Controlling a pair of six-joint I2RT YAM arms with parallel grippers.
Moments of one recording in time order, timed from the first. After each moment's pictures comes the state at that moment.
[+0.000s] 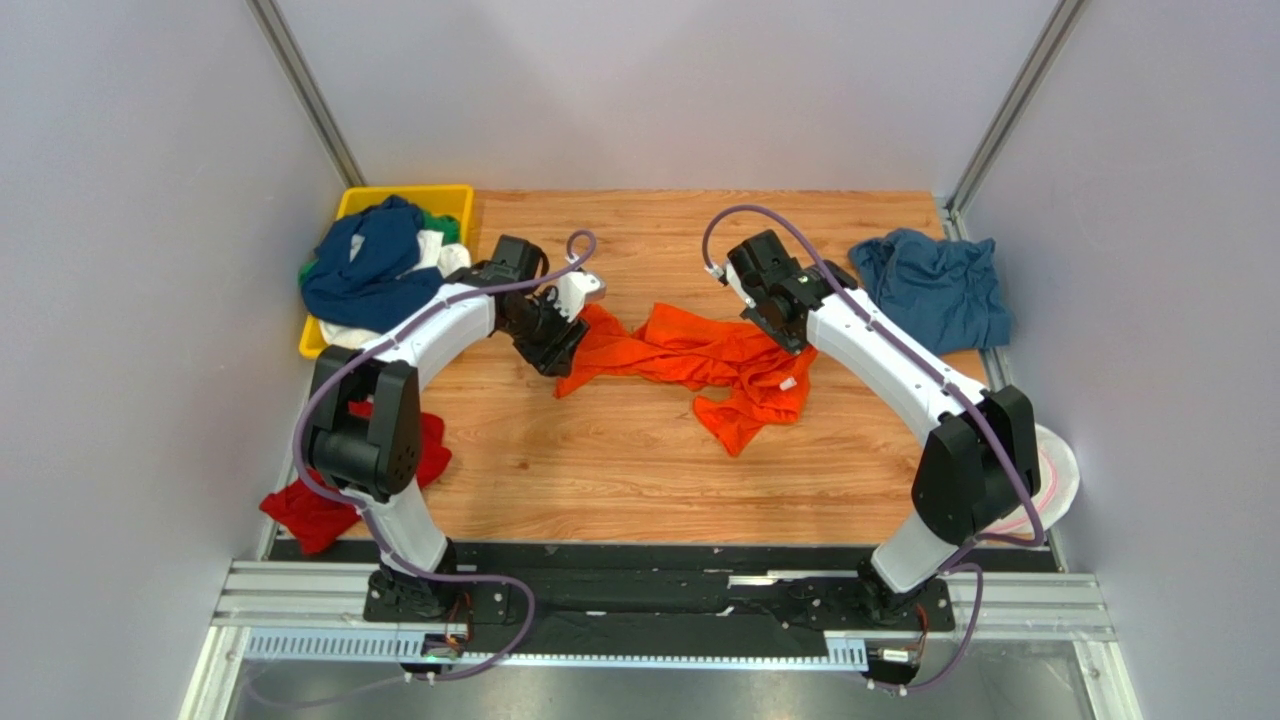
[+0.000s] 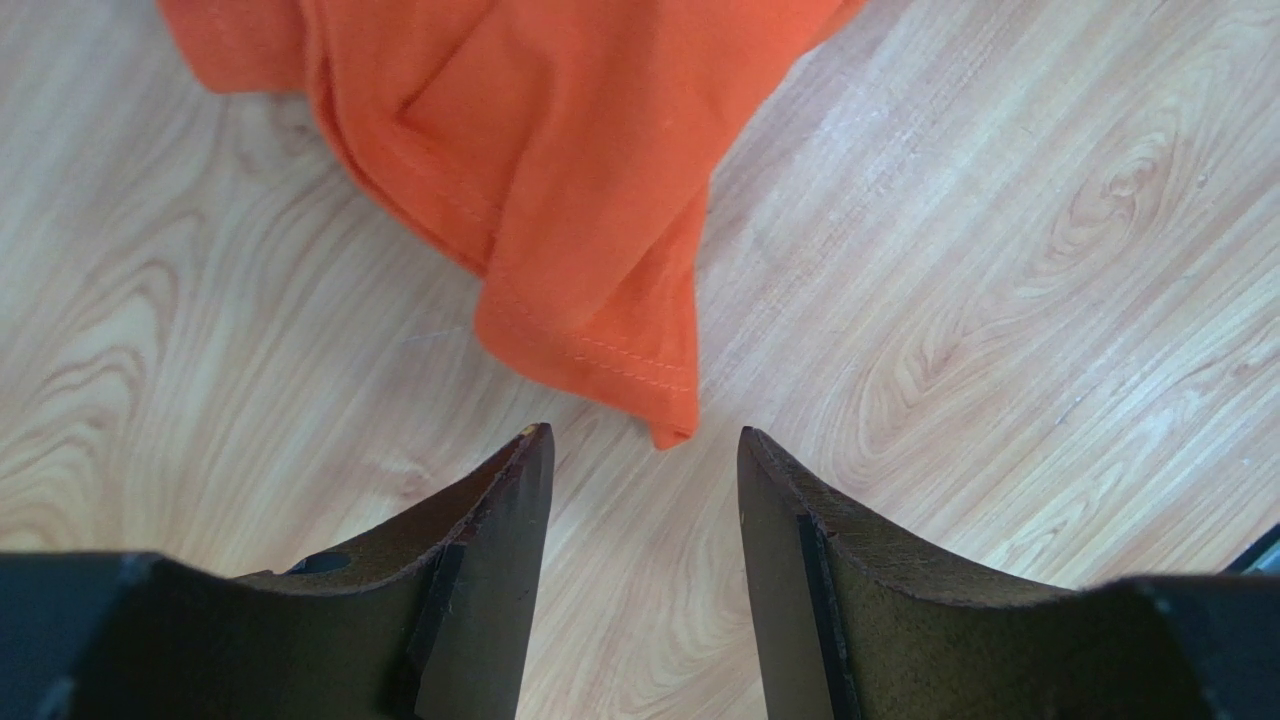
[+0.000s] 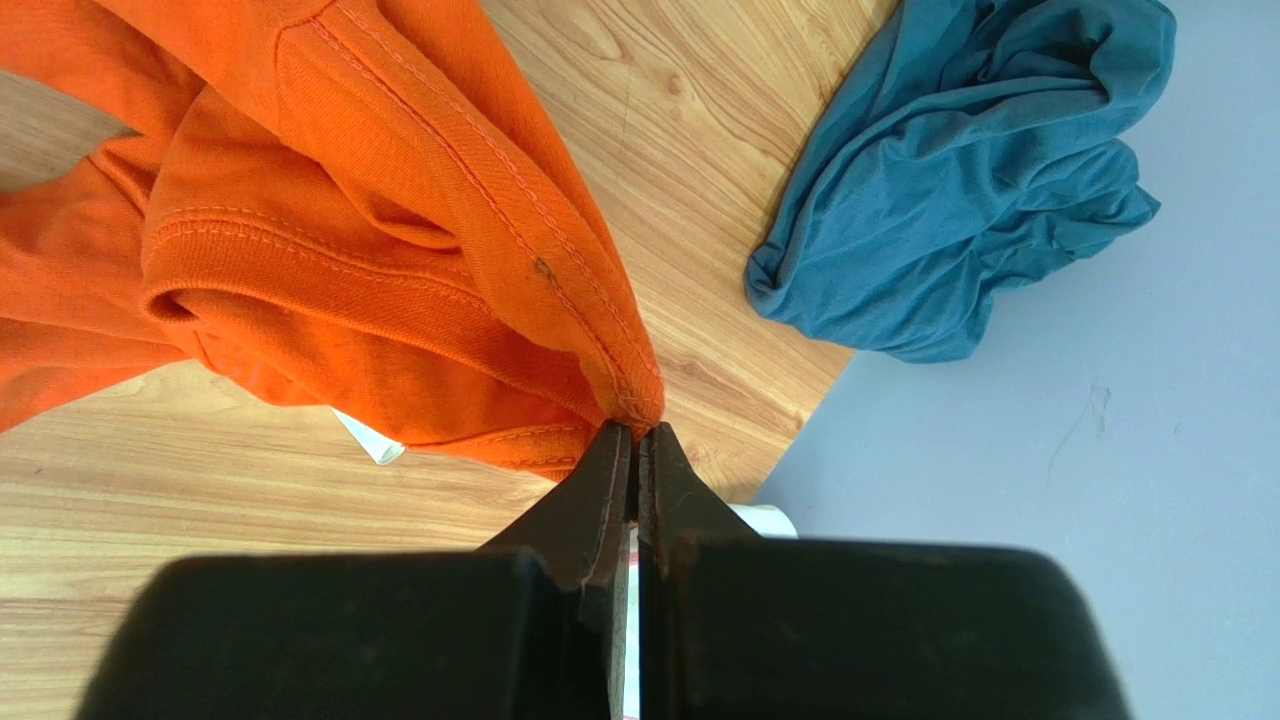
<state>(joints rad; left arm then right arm) -0.30 1.74 1.27 -0.68 0.39 0.51 0.51 1.62 1.41 -0.91 0.49 -0.35</state>
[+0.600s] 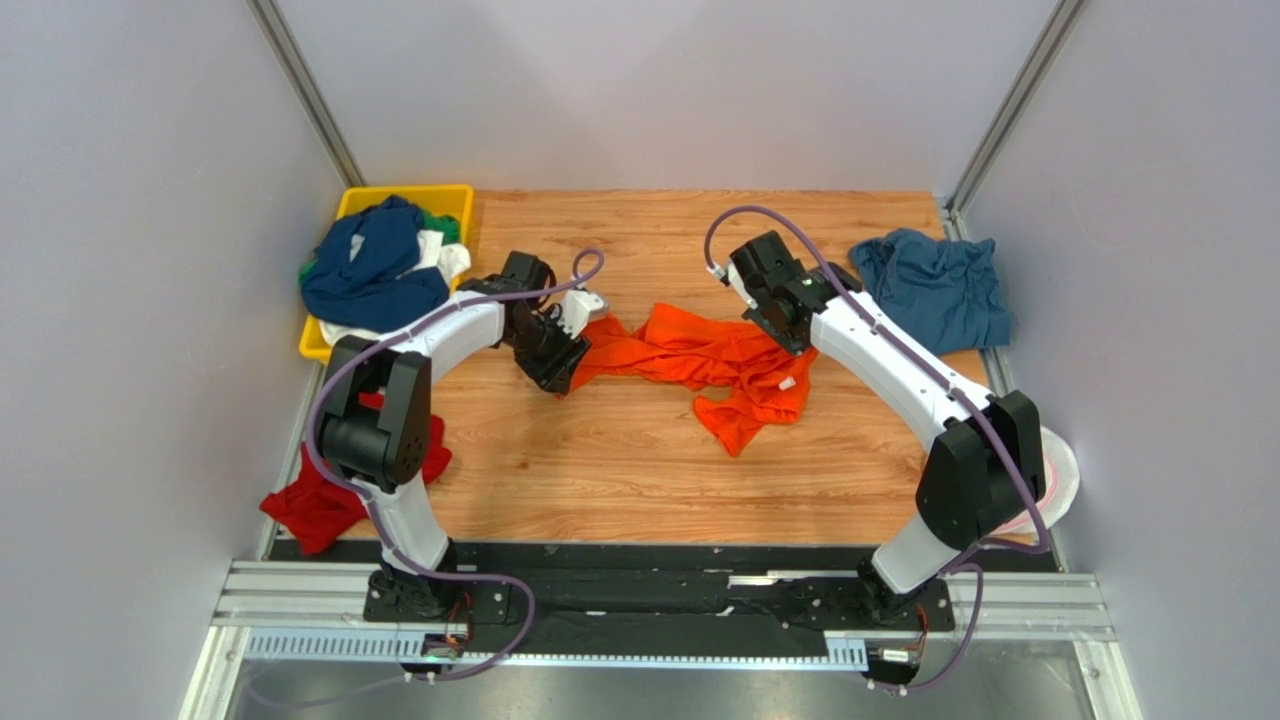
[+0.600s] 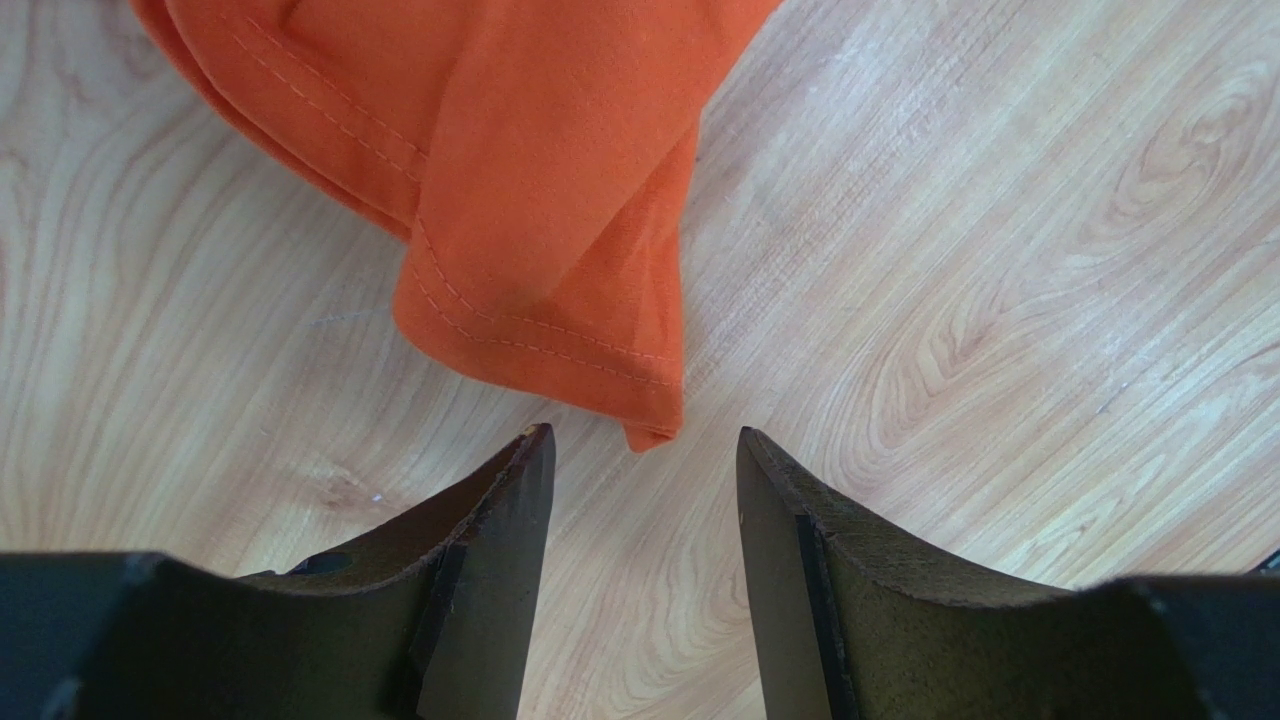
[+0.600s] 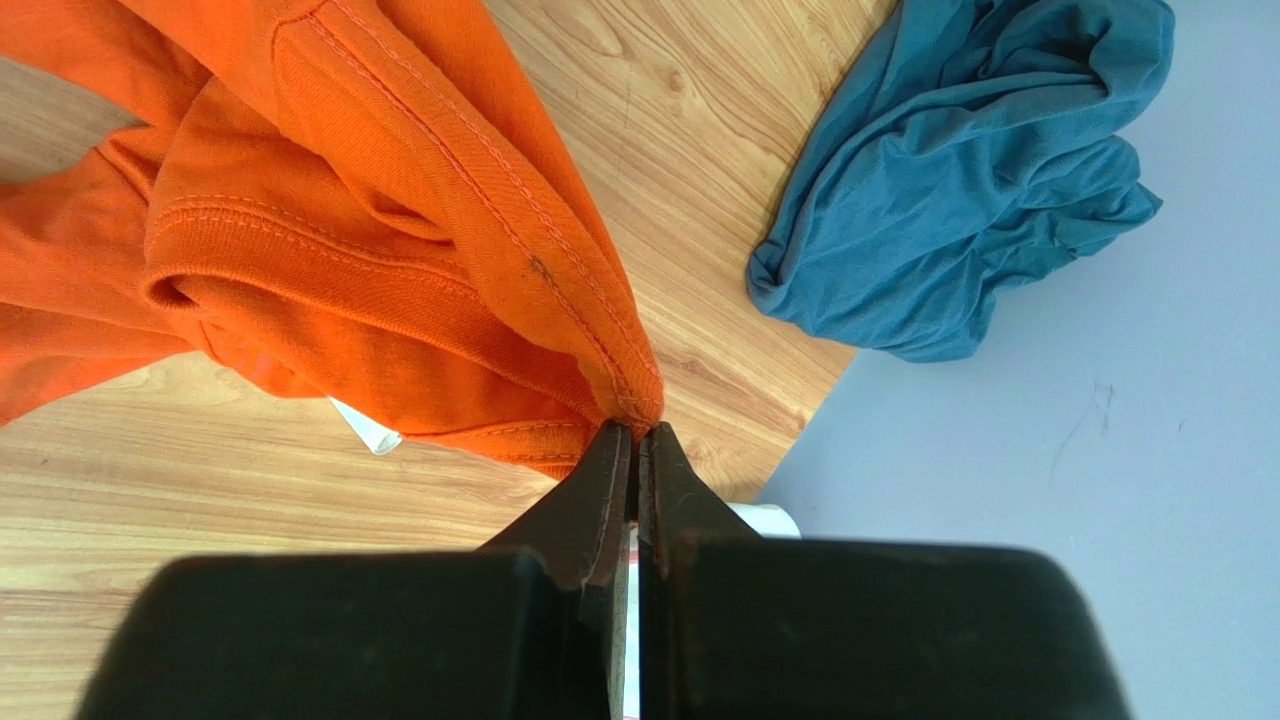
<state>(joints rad) -0.32 1.79 1.21 -0.66 0.36 0.50 0.51 1.60 1.39 -0.91 0.48 -0.35</state>
